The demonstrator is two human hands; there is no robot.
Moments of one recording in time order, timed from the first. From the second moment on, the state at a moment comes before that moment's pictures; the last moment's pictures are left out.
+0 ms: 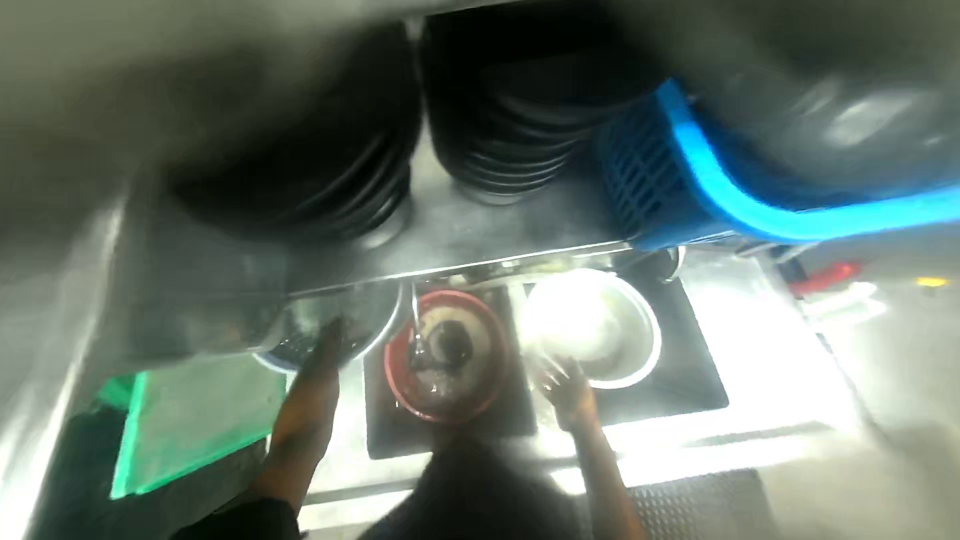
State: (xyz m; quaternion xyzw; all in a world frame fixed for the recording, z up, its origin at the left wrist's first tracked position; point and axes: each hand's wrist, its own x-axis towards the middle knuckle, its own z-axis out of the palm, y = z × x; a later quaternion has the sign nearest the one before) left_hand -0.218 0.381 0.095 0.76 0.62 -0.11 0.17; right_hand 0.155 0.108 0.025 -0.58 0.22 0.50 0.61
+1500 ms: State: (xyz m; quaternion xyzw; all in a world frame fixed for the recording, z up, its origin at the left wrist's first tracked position) left_hand -0.186 0.444 0.138 0.66 0.67 0.19 0.30; right_hand 0.221 0.281 0.106 -0.49 0.08 0.48 0.72
